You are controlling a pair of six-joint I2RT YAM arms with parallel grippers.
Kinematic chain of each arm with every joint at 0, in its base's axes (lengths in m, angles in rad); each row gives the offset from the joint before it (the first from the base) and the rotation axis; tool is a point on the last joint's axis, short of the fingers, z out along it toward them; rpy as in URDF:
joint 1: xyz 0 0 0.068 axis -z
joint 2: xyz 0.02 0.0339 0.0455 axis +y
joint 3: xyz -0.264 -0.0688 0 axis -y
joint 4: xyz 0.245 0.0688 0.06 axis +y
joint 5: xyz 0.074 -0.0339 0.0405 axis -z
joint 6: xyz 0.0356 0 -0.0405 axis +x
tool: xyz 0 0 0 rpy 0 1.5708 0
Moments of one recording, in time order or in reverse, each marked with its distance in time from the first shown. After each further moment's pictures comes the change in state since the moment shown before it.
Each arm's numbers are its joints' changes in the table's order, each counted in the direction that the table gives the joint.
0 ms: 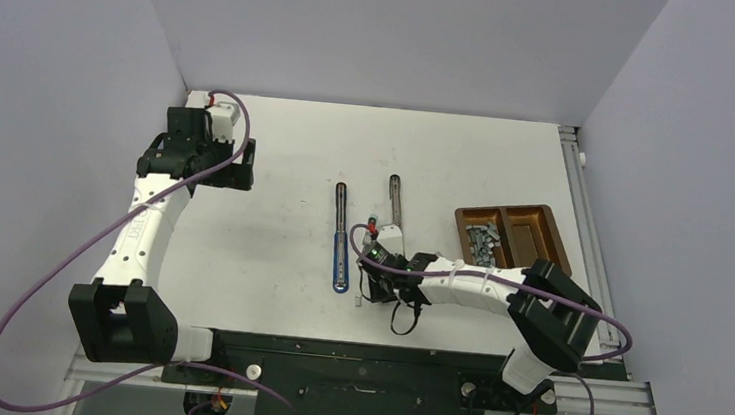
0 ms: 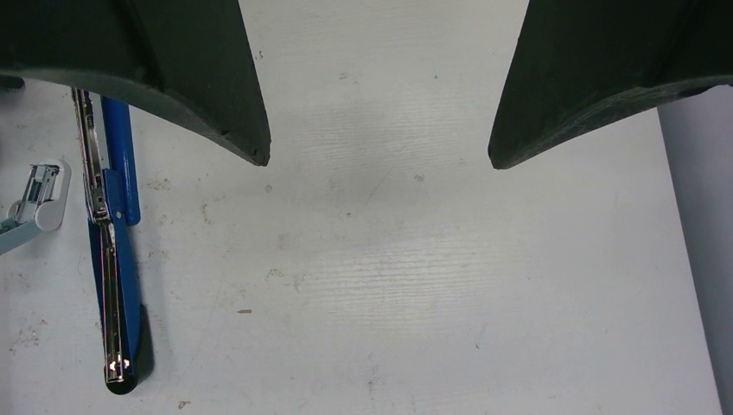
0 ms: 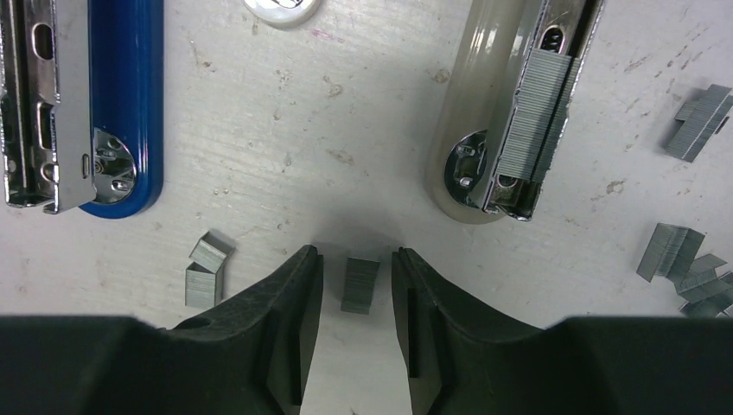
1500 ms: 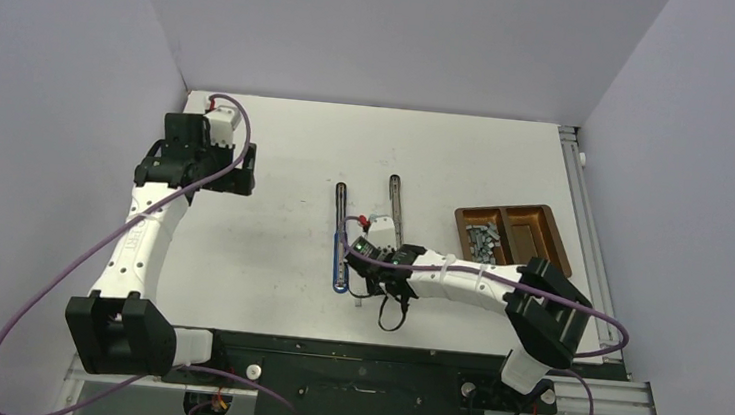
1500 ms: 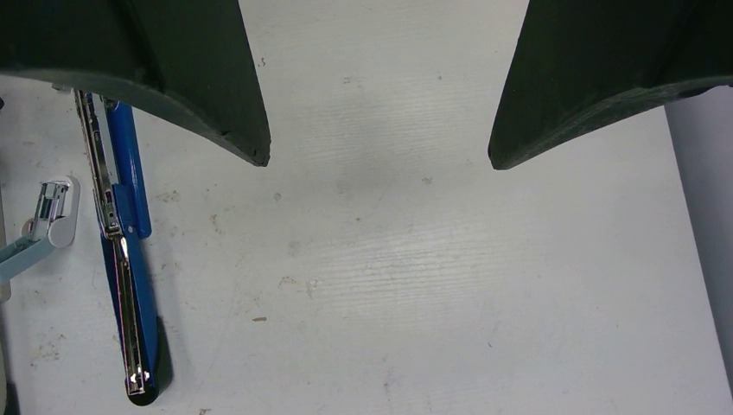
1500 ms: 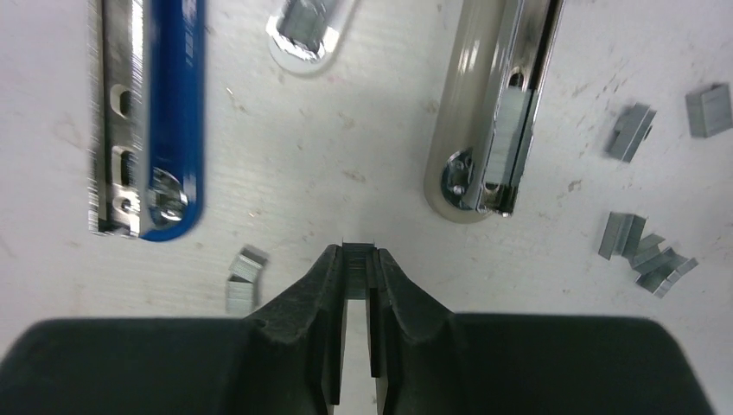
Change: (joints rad) left arm 0.000 -0.054 -0.037 -0.014 0.034 0.019; right arm -0.050 0.043 0.122 0.148 0.102 0.055
